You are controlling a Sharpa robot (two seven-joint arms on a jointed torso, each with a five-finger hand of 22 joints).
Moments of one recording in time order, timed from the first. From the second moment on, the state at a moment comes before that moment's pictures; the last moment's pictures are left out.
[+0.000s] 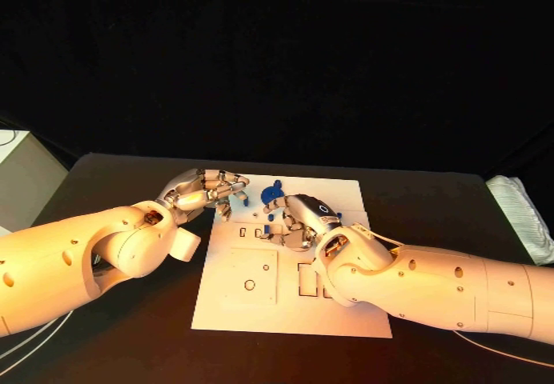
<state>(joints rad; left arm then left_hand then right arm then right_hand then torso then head) 1.21 -0.95 -0.01 1.59 -0.22 -0.19 0.29 1.28 -0.18 0.51 0.10 0.06 0.77 0.19 0.36 0.31 1.03 0.12 0.51 0.30 1.20 0.04 1.12 0.83 0.18 1.08 0.14 1.10 0.63 1.19 -0.58 -0.16 1.55 -1.43 -0.72 -0.27 1.44 -0.20 0.13 0.28 0.11 0.82 0.18 0.23 0.23 1.42 0.09 1.41 1.31 1.47 0.00 1.56 1.31 0.01 1.47 0.10 1.57 1.31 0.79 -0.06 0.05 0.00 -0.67</state>
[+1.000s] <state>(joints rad) 1.34 -0.77 -0.02 1.44 -0.65 0.09 -0.33 1.06 -0.14 0.35 0.29 0.06 0.77 0.12 0.71 0.60 1.04 0.05 1.13 0.73 1.47 -0.02 1.52 1.31 0.12 1.30 0.08 1.34 1.02 1.37 -0.83 -0.15 1.55 -0.80 -0.69 0.18 1.46 -0.18 0.20 0.28 0.24 0.87 0.17 0.25 0.24 1.38 0.08 1.38 1.31 1.47 0.00 1.49 1.31 0.01 1.47 0.10 1.57 1.31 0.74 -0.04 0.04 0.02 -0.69</state>
